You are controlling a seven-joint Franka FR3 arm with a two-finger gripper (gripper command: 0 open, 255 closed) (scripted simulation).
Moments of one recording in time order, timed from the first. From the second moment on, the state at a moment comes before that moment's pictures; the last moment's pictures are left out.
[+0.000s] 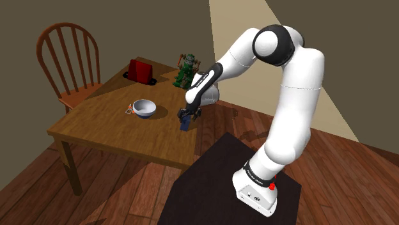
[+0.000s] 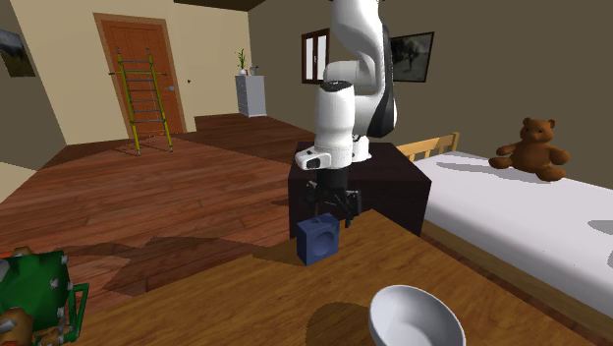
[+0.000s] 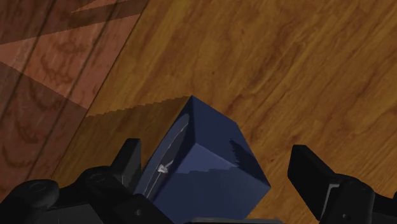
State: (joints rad) arm -0.15 0.43 -0.06 -2.39 0.11 2.82 0.16
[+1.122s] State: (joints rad) arm -0.15 0.44 -0.06 -2.39 0.11 2.82 0.16
